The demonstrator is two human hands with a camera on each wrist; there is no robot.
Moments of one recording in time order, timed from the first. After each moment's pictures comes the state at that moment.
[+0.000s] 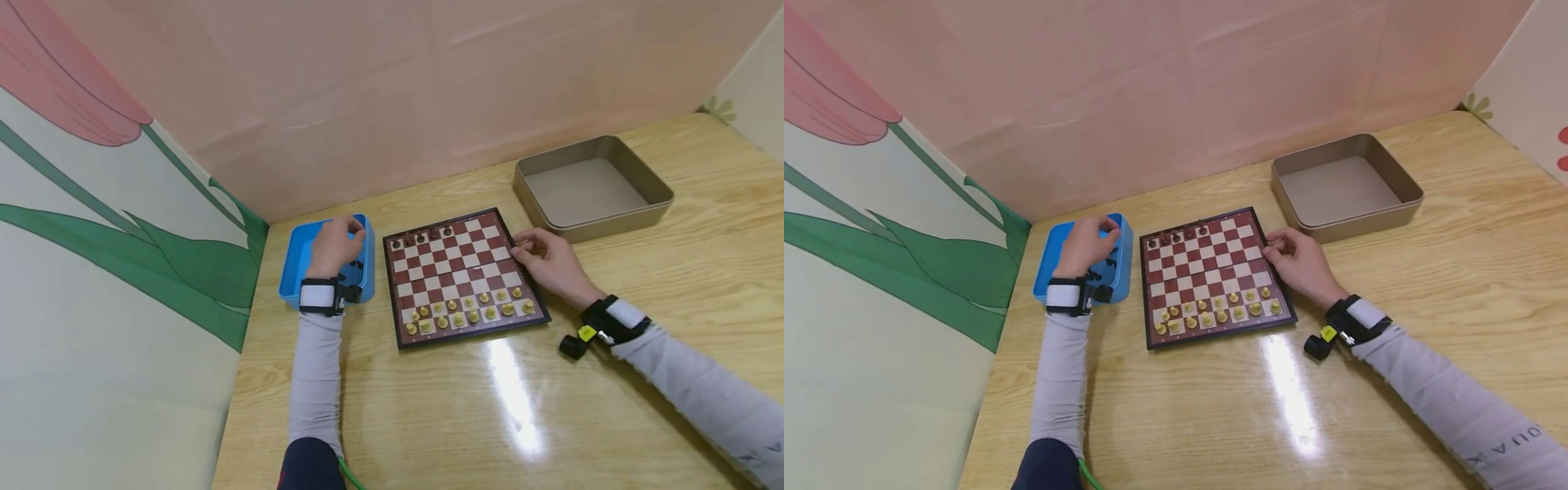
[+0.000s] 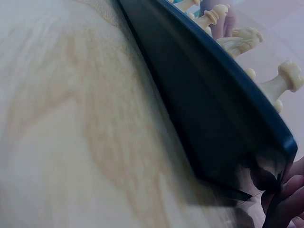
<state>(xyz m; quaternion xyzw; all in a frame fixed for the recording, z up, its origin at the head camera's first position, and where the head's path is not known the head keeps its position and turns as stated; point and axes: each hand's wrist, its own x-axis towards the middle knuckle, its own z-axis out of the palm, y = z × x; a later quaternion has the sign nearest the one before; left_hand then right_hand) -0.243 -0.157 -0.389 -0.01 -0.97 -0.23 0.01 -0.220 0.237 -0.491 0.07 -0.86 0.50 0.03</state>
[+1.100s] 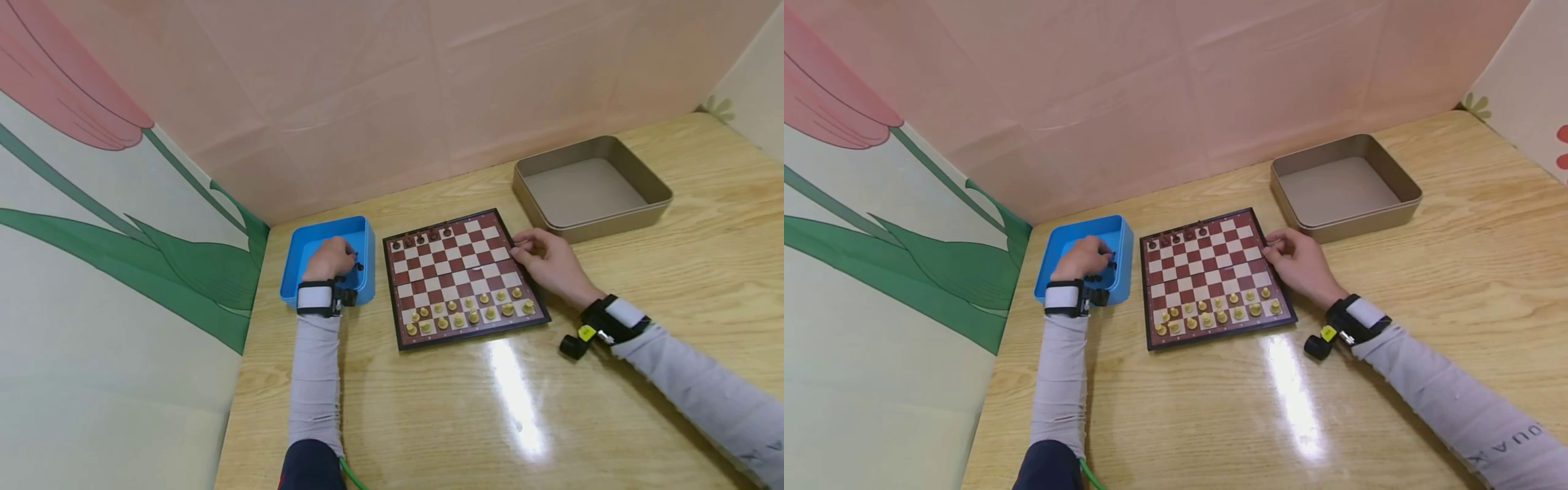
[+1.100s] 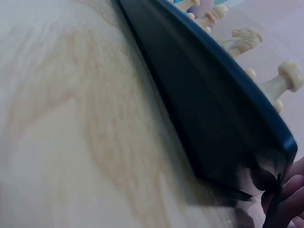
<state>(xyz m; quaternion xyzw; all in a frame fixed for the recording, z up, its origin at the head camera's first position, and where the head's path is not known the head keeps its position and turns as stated) -0.248 -0.171 -0.401 0.07 -0.97 -0.15 -0.17 -0.220 0.238 -0.492 0.07 -0.87 0.49 0.03</state>
